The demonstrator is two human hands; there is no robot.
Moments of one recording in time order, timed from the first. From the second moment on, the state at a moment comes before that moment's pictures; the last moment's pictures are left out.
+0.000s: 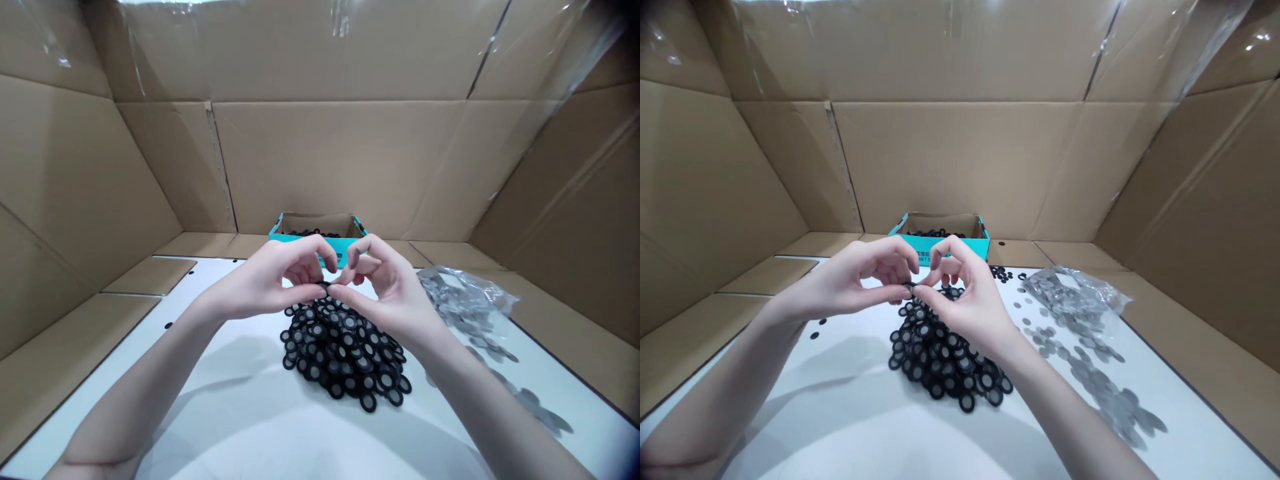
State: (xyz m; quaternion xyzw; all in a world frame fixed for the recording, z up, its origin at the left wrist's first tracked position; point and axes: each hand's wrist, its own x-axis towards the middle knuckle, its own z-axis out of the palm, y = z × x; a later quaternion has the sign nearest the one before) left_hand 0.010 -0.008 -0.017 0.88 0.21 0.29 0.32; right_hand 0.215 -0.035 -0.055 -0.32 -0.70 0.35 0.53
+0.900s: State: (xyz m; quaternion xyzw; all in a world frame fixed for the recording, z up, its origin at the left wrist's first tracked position) left_hand 0.010 -0.016 -0.017 0.85 0.14 0.43 0.26; right_hand 0.212 -0.045 -0.054 -0.27 -0.71 0.14 0.63
